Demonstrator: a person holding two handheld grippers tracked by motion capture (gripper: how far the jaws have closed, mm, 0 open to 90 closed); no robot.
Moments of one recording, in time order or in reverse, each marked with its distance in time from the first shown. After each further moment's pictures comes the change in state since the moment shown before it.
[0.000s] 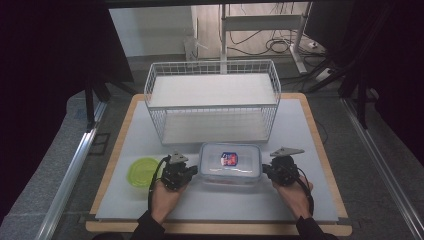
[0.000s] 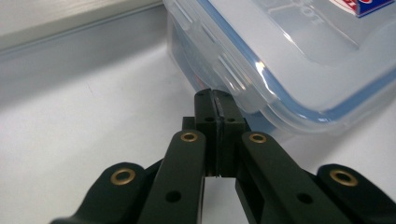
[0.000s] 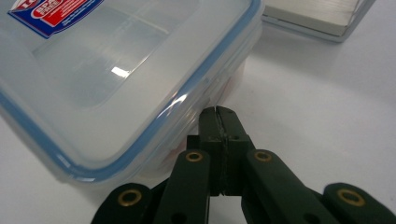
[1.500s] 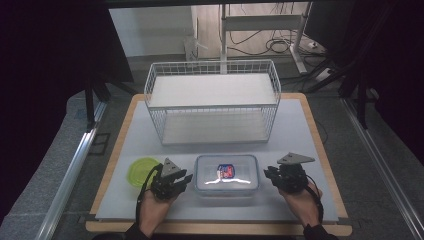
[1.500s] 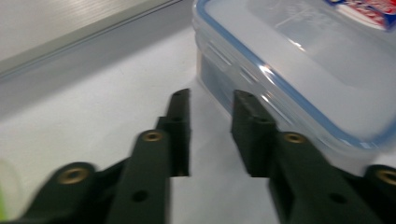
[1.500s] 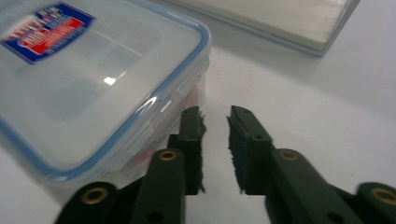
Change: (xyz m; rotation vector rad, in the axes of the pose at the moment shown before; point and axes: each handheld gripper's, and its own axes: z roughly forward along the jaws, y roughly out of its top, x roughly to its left) left arm -0.009 -0.018 -0.038 -0.020 0.075 0.116; right arm 0.004 -0.013 -0.032 -0.072 0.000 -0.072
